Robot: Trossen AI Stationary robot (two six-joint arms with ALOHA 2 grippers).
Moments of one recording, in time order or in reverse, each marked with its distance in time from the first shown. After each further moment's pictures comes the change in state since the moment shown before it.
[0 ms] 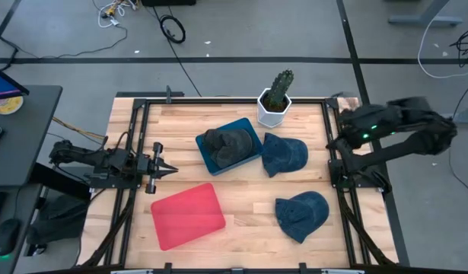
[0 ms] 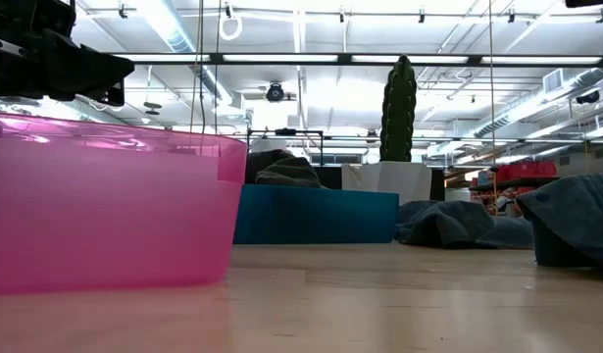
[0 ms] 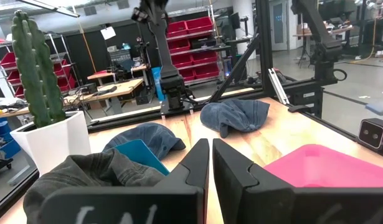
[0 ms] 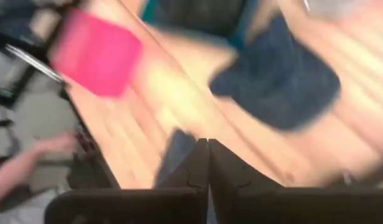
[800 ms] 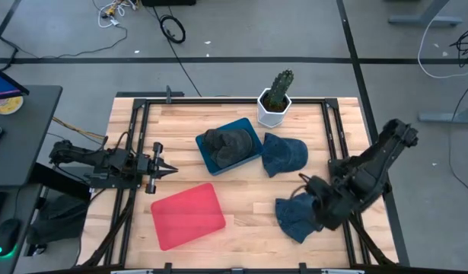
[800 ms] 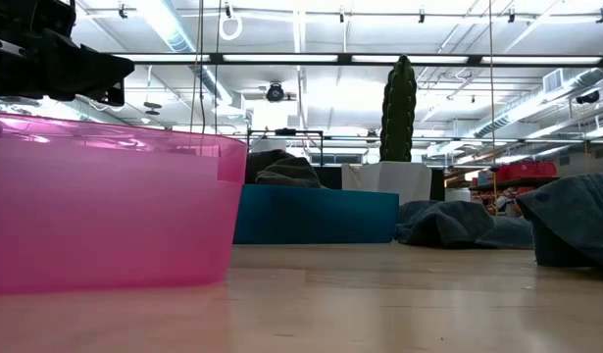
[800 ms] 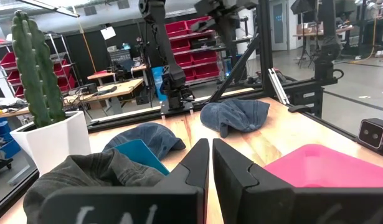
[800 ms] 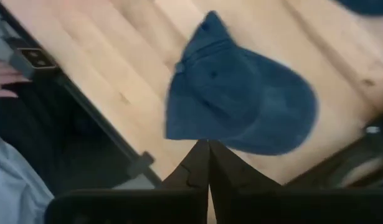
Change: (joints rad) left arm 0.000 0.000 0.000 0.000 0.000 0.000; right arm 0.699 0.492 0.001 0.123 0.086 0.634
